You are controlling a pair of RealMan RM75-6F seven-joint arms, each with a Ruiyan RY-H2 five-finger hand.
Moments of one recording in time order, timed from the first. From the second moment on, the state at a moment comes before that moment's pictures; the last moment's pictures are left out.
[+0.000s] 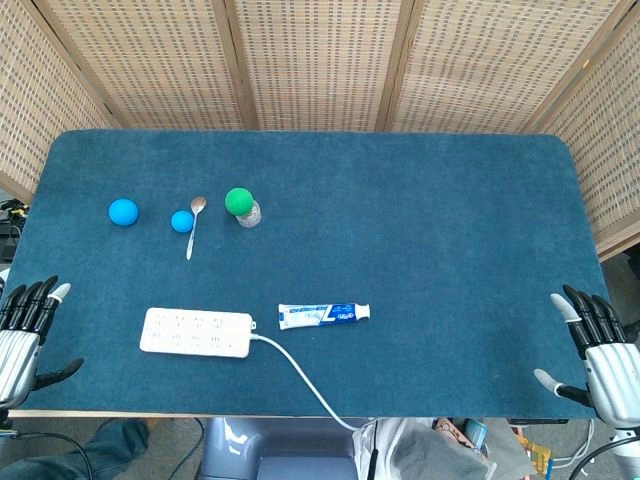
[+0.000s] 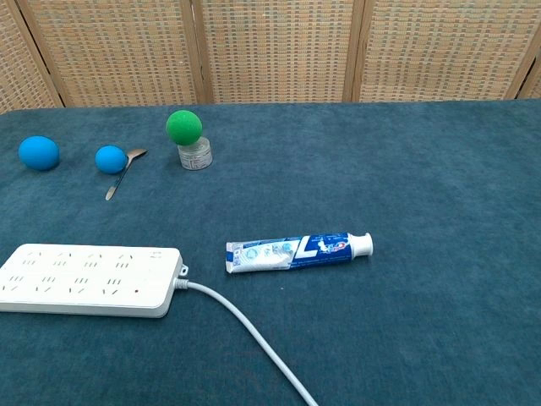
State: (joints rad) left arm -0.06 -1.08 0.00 -1.70 1.62 1.55 0.09; right arm 0.03 -1.01 0.02 -1.67 -1.69 1.62 0.10
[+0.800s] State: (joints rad) left arm -0.13 -1.21 0.01 -1.68 1.63 1.43 -0.02; right arm 0.04 -1.01 0.03 -1.67 -1.67 1.61 0.13
